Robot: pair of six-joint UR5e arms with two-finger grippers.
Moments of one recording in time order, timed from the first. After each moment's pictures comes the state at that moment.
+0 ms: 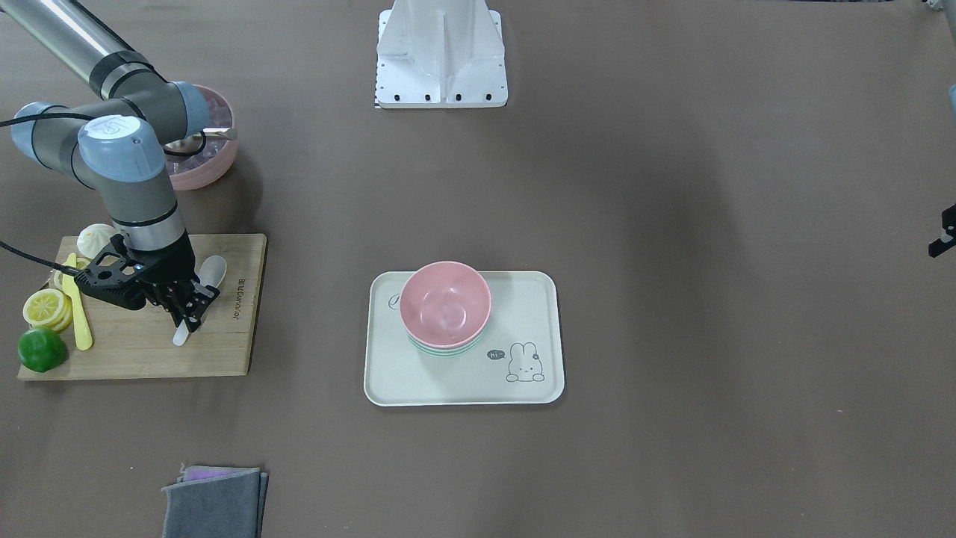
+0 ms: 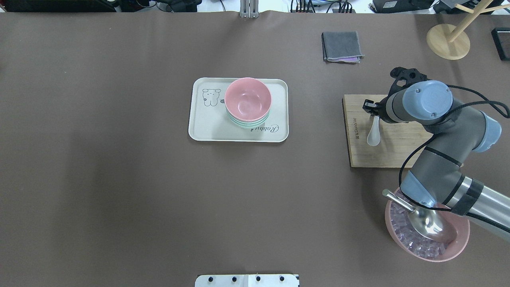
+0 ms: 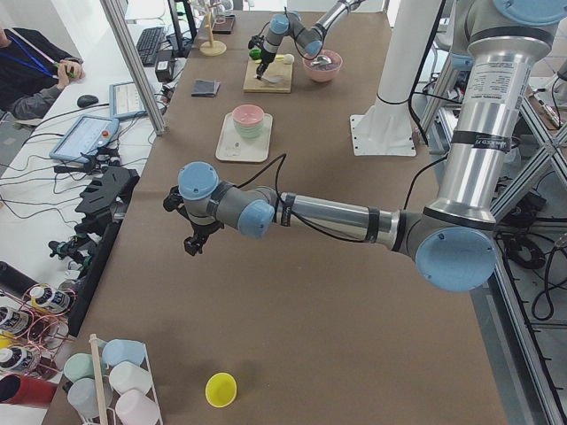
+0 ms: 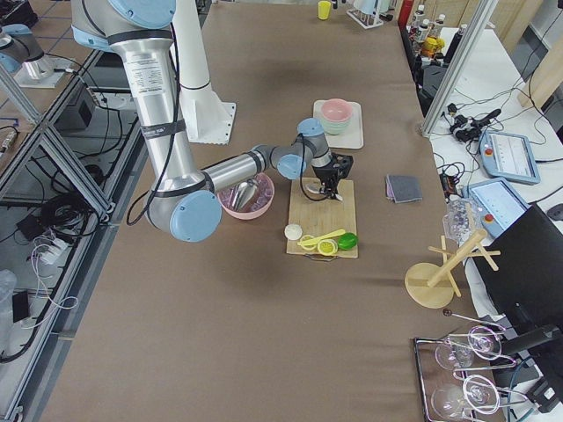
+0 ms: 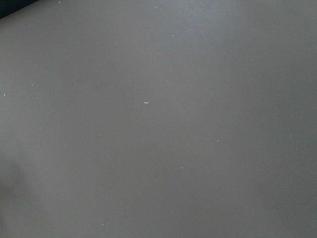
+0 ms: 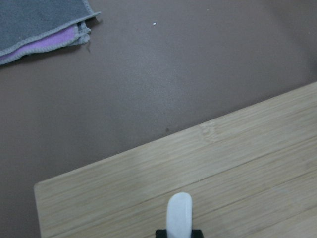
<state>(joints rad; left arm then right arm) -1.44 -1.75 -1.54 -1.85 -2.45 0.16 0.74 -1.31 1.62 -1.15 1.68 1.39</state>
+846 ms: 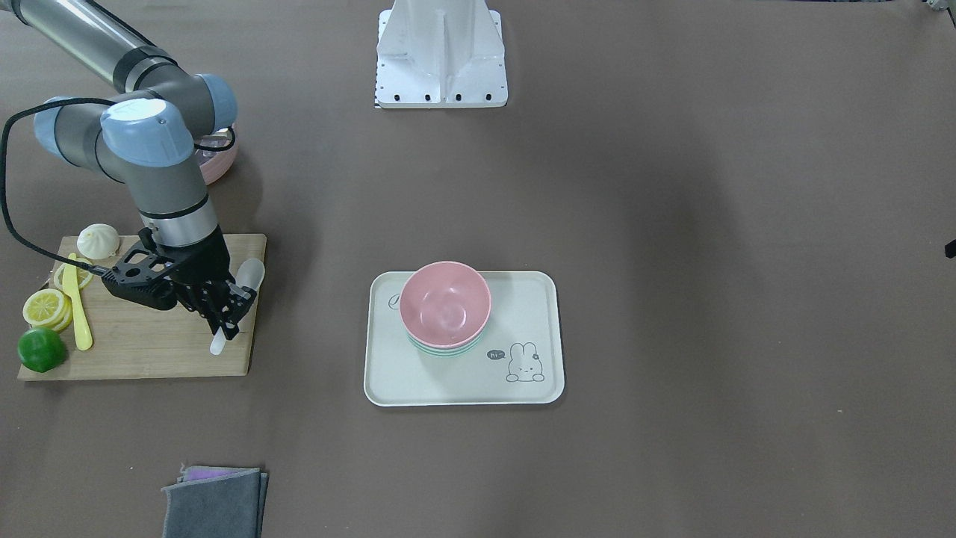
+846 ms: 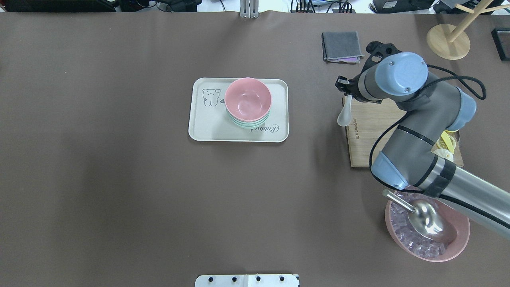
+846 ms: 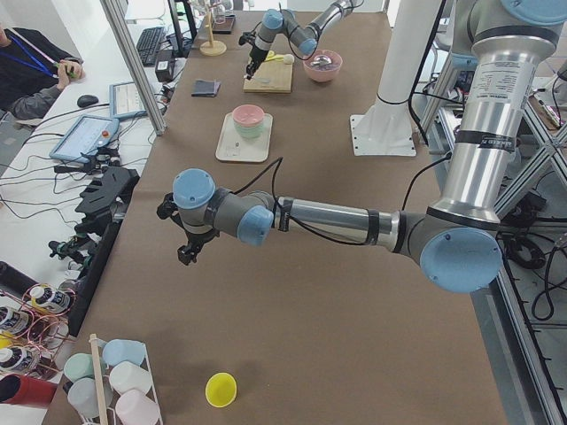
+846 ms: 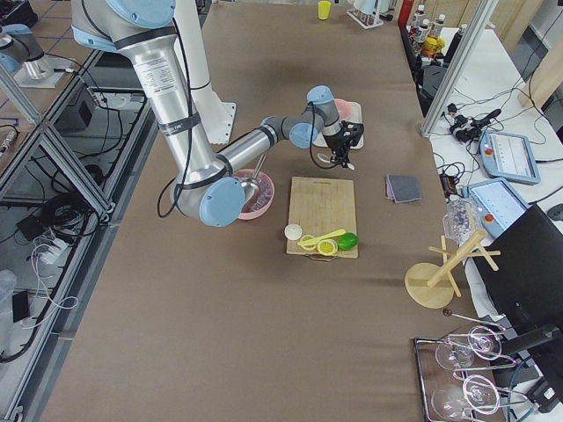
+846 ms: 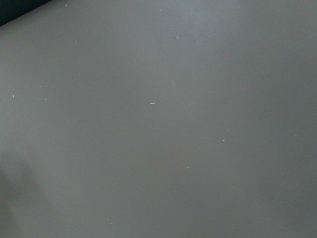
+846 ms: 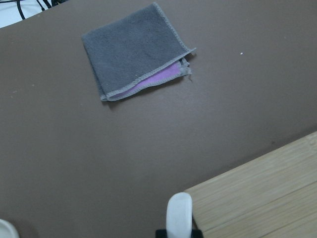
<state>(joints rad) -1.53 -1.75 -1.49 -1.82 -2.44 0.27 0.75 -1.10 1.64 -1.32 1.68 1.48</state>
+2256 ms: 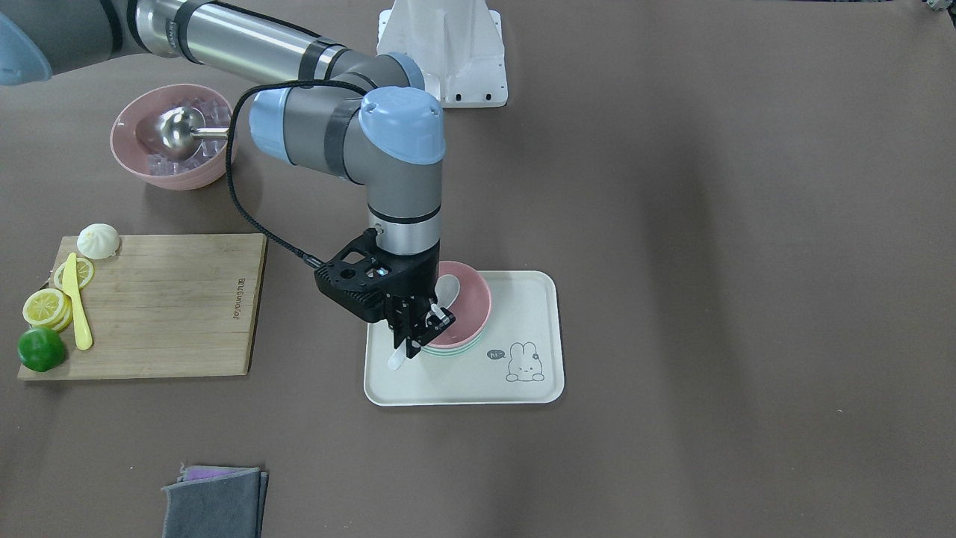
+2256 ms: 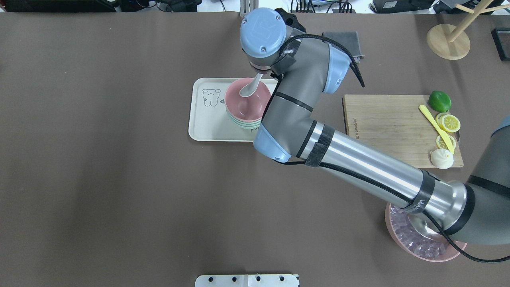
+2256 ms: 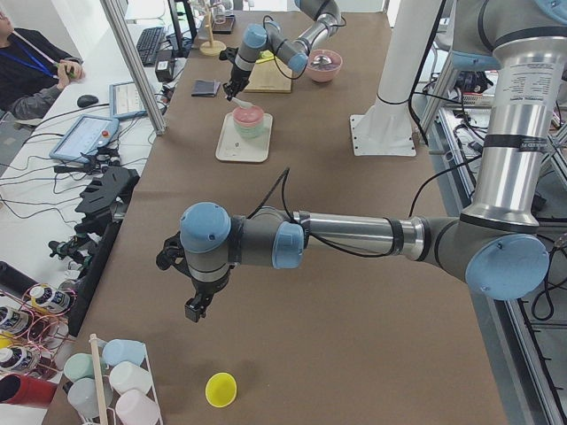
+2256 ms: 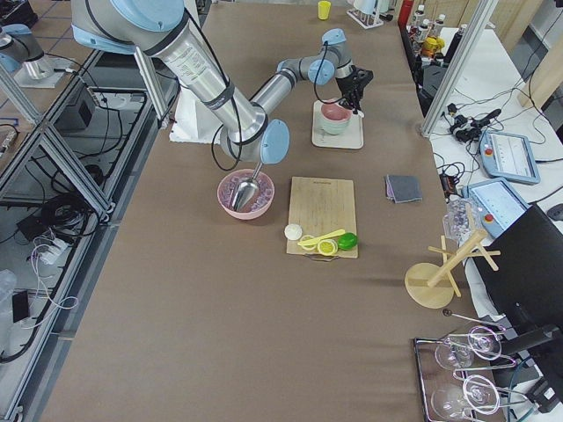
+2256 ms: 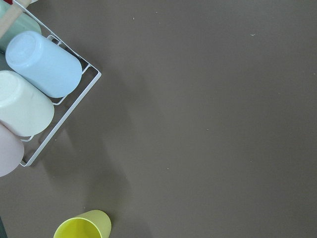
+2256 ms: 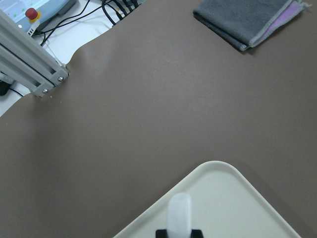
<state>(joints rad) -1.70 -1.67 -1.54 -1.59 -2.36 0.46 0.65 -0.60 1.31 -1.48 1.57 1.84</state>
